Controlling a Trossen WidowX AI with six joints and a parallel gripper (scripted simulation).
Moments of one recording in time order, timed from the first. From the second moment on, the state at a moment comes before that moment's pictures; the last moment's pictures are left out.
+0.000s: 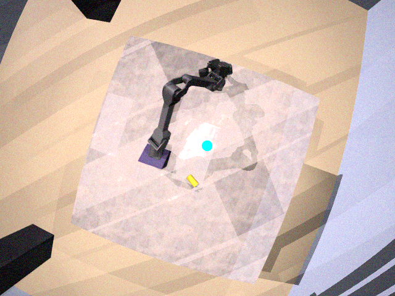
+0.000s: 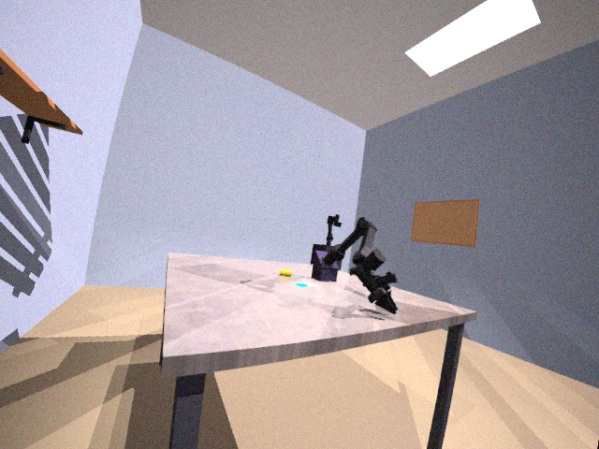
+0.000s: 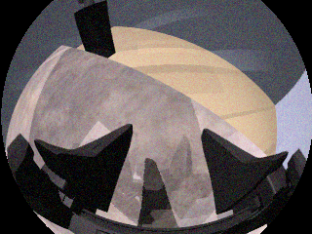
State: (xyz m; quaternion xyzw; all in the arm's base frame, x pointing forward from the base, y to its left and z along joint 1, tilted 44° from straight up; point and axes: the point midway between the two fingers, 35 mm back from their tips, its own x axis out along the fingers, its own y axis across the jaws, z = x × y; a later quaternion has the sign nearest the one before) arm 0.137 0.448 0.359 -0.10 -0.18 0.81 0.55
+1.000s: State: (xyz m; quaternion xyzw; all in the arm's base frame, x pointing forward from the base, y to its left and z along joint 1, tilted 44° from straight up) arm 0.419 0.186 0.128 0.00 0.36 0.46 0.81
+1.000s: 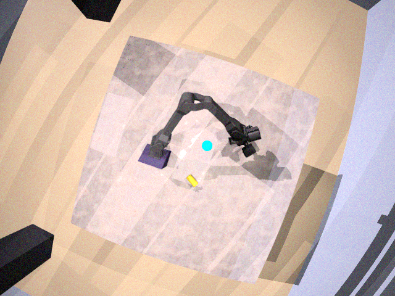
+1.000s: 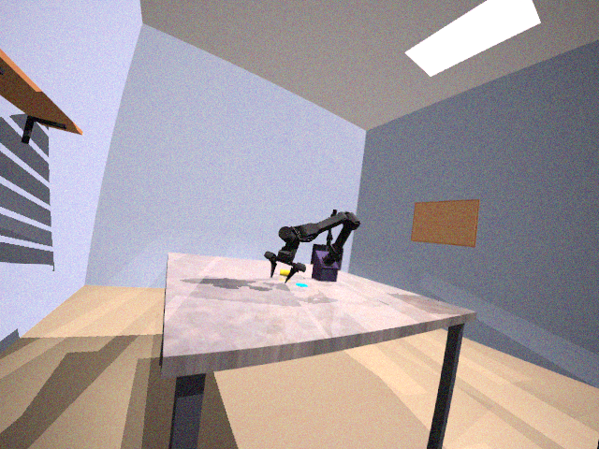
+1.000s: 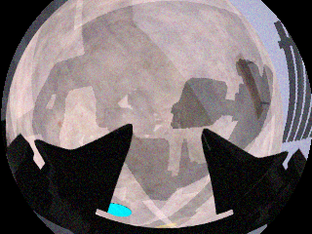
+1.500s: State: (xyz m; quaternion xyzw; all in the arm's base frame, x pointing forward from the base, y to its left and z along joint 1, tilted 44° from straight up) arm 0.387 0.012 0.021 0.16 0.57 0.25 0.76
